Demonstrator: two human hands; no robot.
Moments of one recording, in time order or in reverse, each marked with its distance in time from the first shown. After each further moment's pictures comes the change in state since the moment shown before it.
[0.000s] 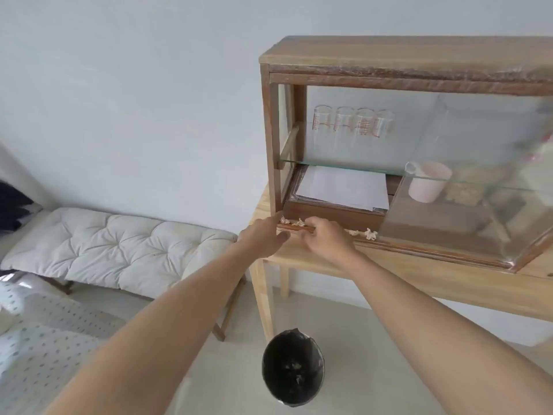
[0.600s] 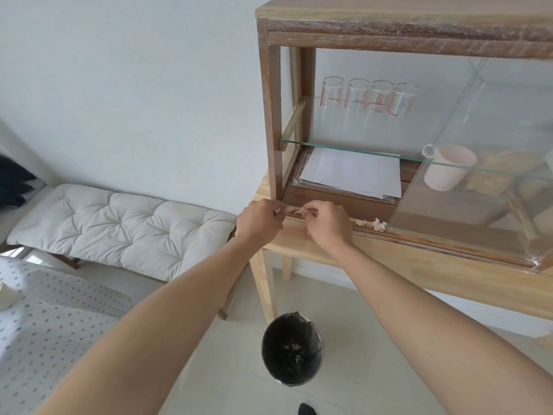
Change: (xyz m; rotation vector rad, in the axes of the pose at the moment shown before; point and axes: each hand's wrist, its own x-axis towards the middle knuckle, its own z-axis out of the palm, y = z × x) left_hand 0.029 -0.012 0.027 -0.179 0.285 -0.034; right_hand 0.032 0.009 0.028 0.177 0.241 0.035
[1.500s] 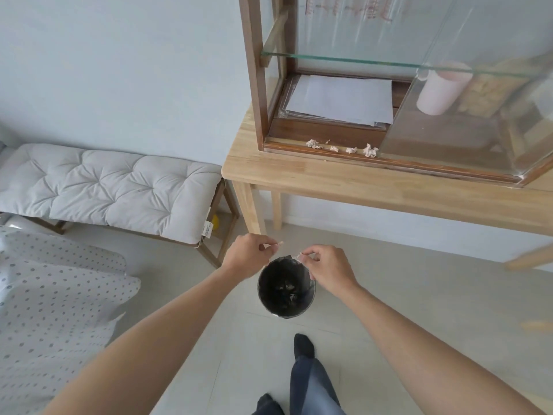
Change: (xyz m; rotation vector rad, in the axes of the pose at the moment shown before) left_hand -0.166 -0.078 0.088 -0.106 -0.360 -0.073; right_hand -0.190 0.129 0.065 0.116 -0.335 0.207
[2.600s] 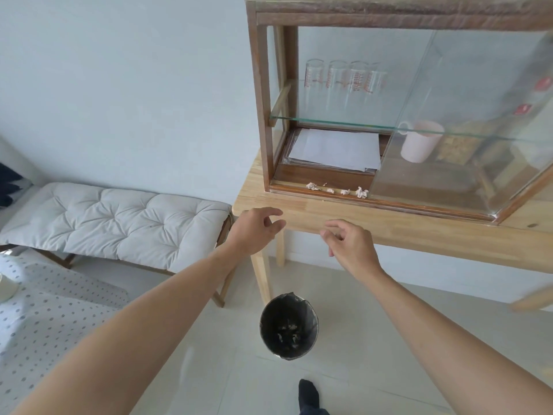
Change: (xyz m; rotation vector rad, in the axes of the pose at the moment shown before) left_hand 0.034 0.072 -0.101 -0.056 0.197 0.206; right_hand 0.012 -0.071 -0.102 0.122 0.288 -0.189
